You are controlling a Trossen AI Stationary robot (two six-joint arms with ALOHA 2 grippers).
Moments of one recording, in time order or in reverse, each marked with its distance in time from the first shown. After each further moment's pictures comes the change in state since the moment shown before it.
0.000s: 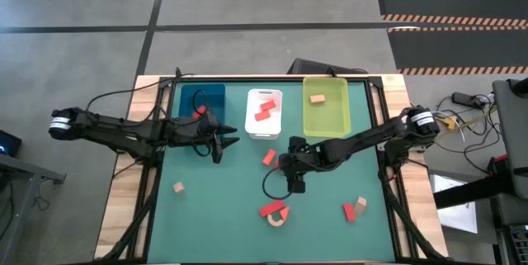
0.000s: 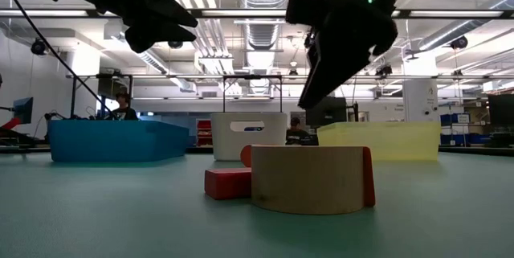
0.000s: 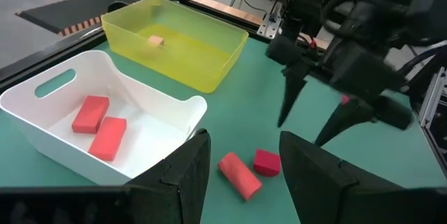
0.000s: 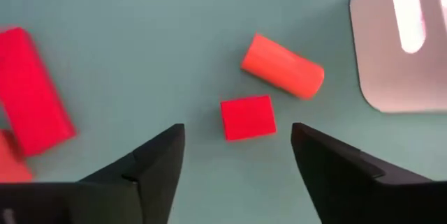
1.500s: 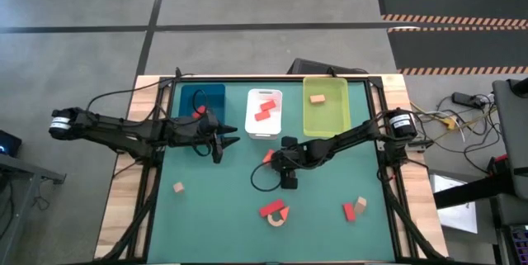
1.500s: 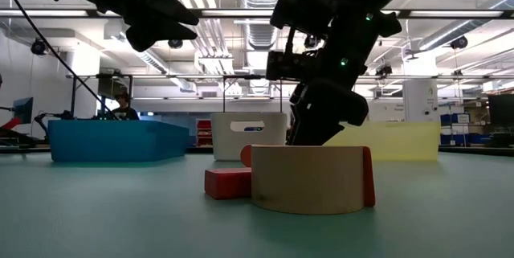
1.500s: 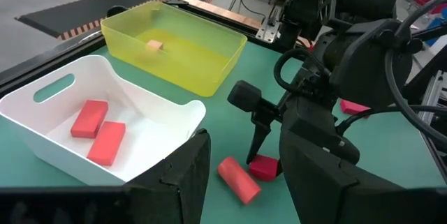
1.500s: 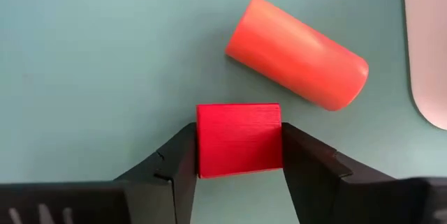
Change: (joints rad) left arm 0.000 0.002 -0.001 0.016 0.000 0.003; right arm -0.081 0.190 0.000 0.138 -0.054 -0.092
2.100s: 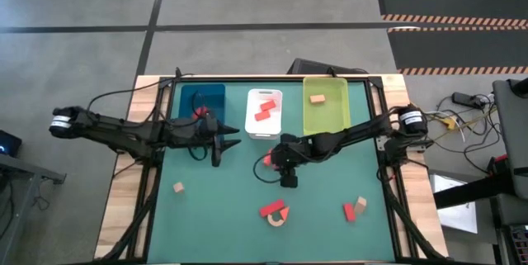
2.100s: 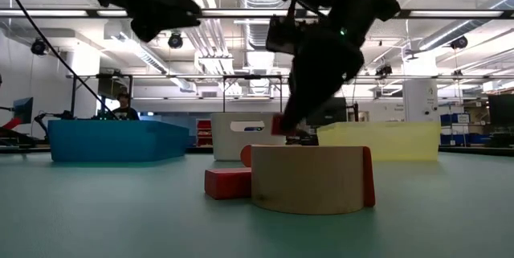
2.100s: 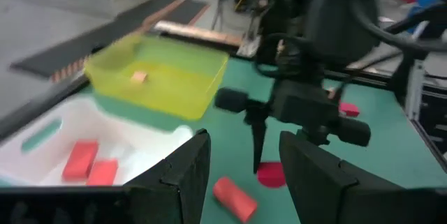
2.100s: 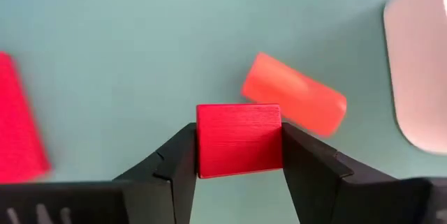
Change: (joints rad) left arm -0.041 0.000 -0.001 0.084 0.005 0.149; right arm -0.026 -0.107 0.000 0.019 -0.125 0.023
